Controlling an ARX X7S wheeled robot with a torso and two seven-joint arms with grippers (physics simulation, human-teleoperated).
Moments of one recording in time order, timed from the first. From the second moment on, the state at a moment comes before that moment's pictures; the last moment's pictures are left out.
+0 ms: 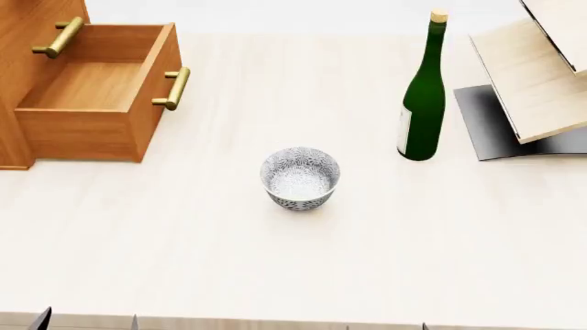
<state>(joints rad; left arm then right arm) -0.03 -0.08 0.08 -0.11 0.14 0.06 -0.15 0.01 0.07 -0.07 0.02 -0.05 0.03 0.07</state>
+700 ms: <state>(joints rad) -0.04 -0.14 0.11 0.19 0.24 -0.17 -0.16 0.06 0.12 -0.12 -0.27 -0.08 0.35 0.12</state>
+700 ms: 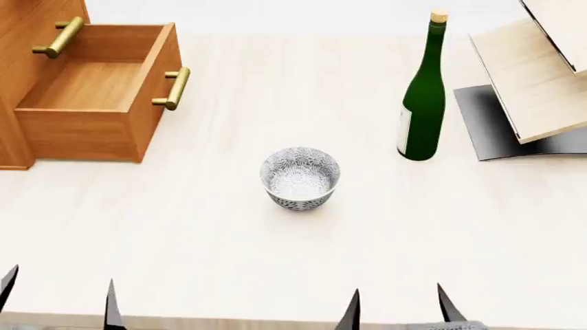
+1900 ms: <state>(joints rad) -0.06 -0.19 0.10 0.47 0.23 -0.37 -0.16 0.12 0.16 -0.12 -0.49 0.01 0.46 0.12</state>
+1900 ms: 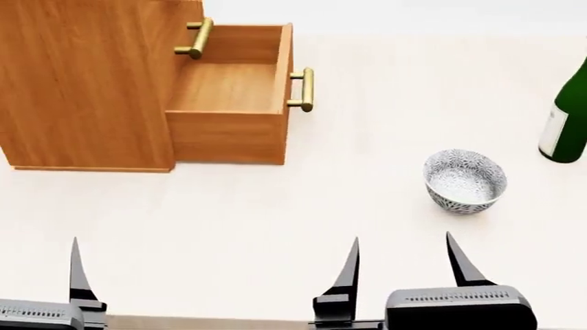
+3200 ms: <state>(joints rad) -0.06 -0.22 0.14 0.46 0.21 -0.37 -0.21 0.14 0.18 -0.06 -0.49 0.15 0.49 0.15</state>
